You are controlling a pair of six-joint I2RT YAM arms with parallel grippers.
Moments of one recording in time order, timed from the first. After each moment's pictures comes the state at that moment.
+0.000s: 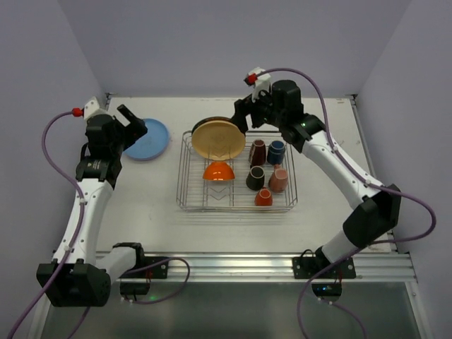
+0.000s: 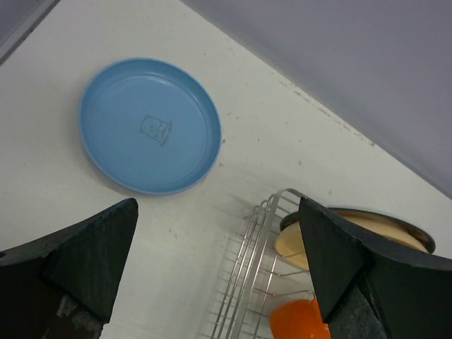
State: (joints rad) left arm 0.01 1.09 1.06 -0.35 -0.16 -0.61; right arm 0.50 1.51 1.45 -0.27 -0.22 0.00
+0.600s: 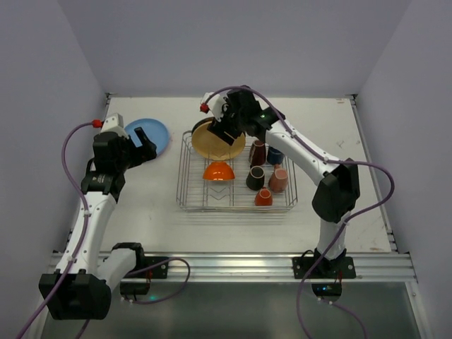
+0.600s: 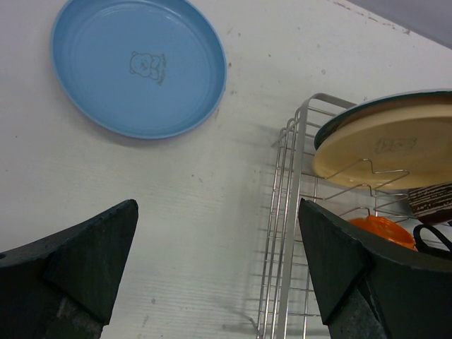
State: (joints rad) left arm 0.01 0.97 0.87 -0.38 0.03 -0.38; right arm 0.66 1.89 1.82 -0.61 -0.09 -0.49
